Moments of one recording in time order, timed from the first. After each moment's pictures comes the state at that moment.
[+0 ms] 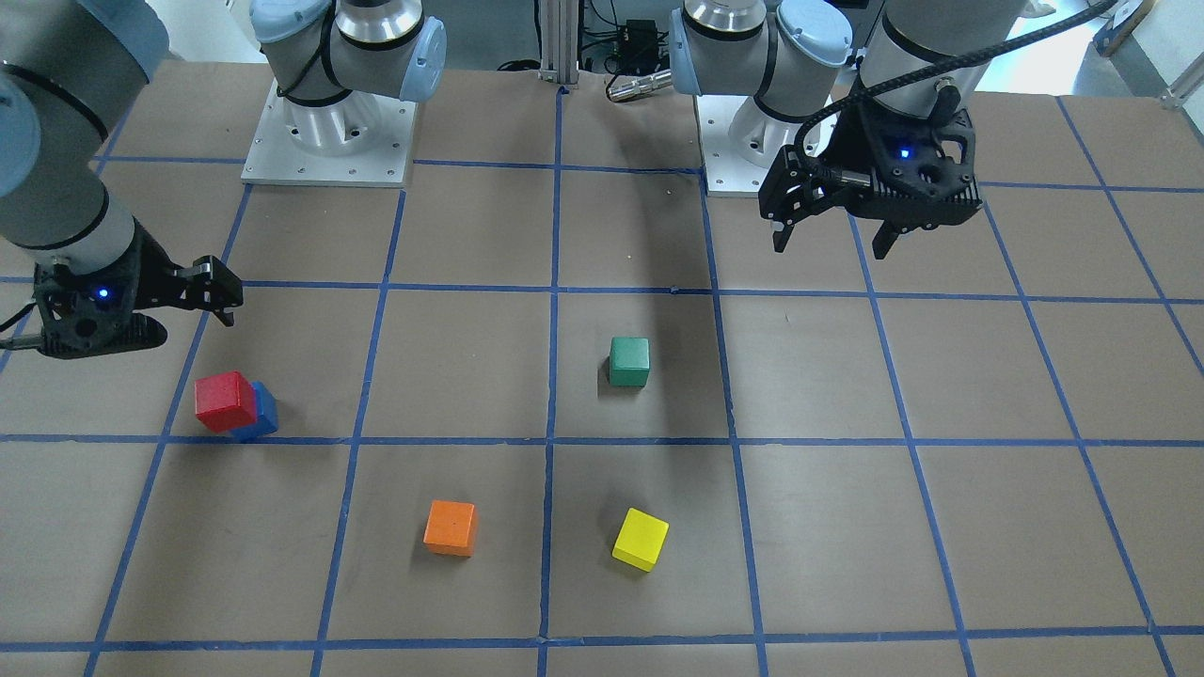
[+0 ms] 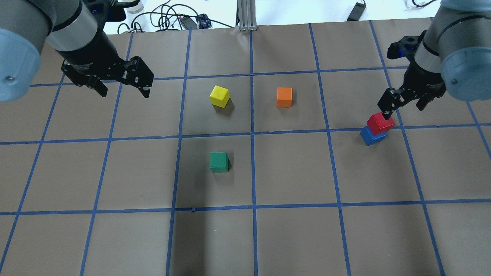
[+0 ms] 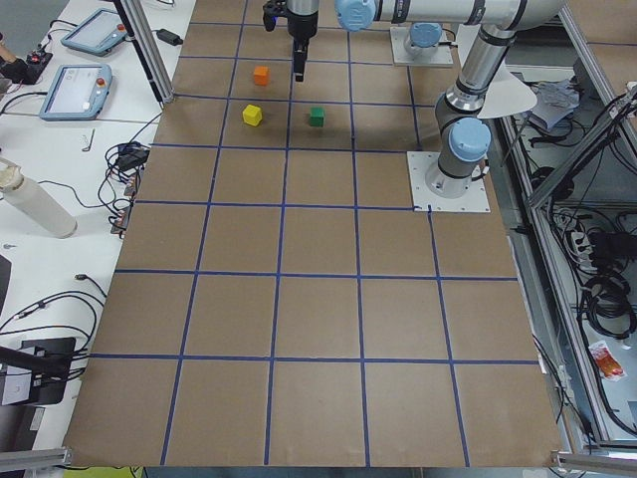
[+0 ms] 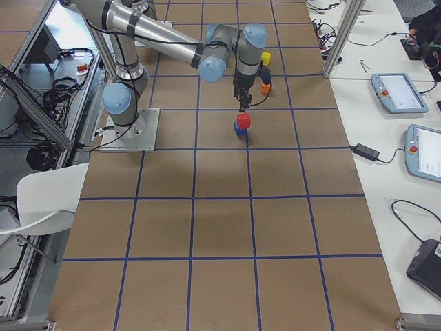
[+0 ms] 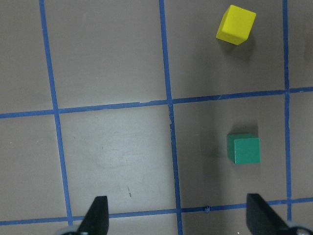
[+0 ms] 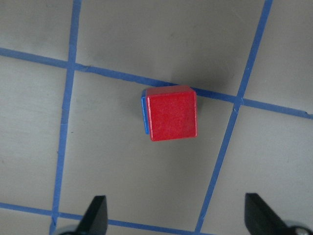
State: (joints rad) left arm -1.55 -1.54 -1.59 -1.53 1.58 0.09; right arm 1.34 -1.50 1.78 -1.78 -1.65 -0.43
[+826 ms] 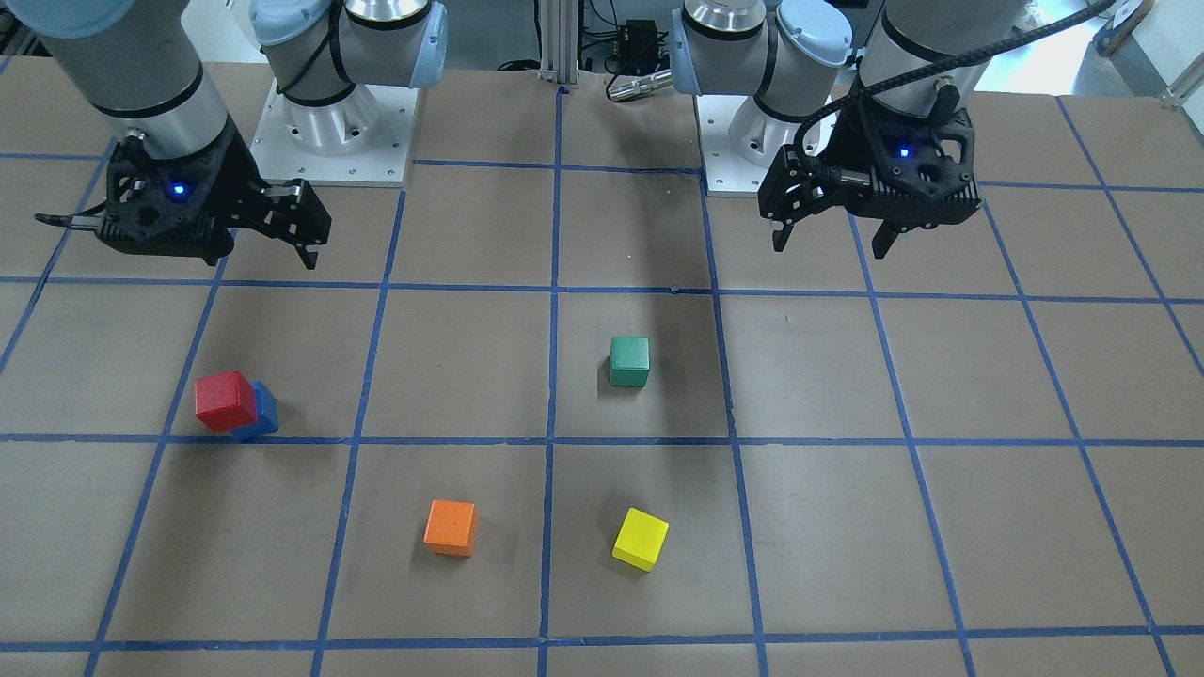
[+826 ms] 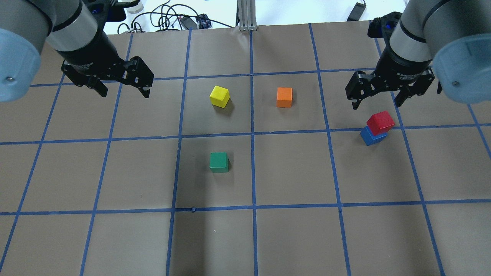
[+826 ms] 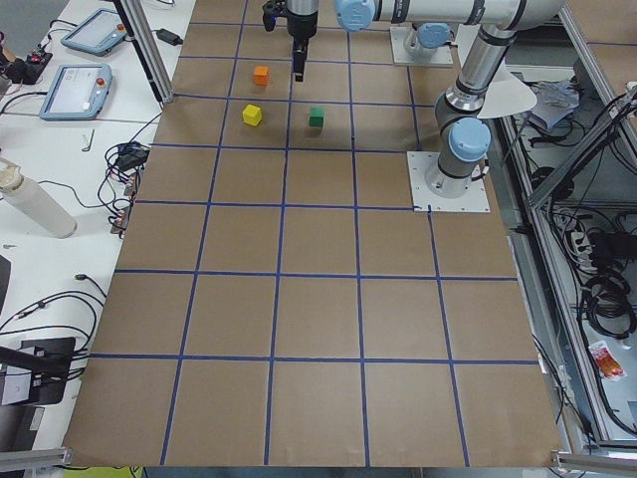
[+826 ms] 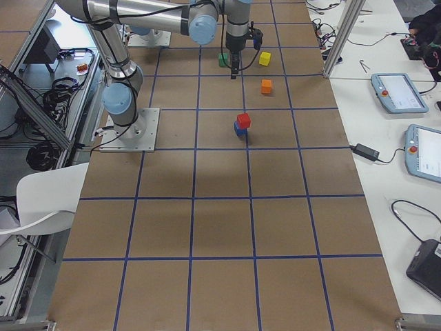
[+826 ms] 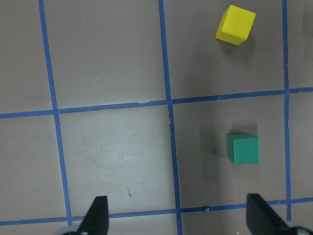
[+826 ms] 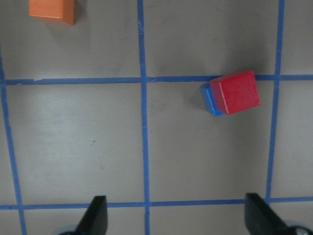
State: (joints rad) left arm -1.55 -1.54 -1.59 -1.53 1.58 0.09; right arm 1.53 -1.60 1.72 -1.67 -1.58 -0.01
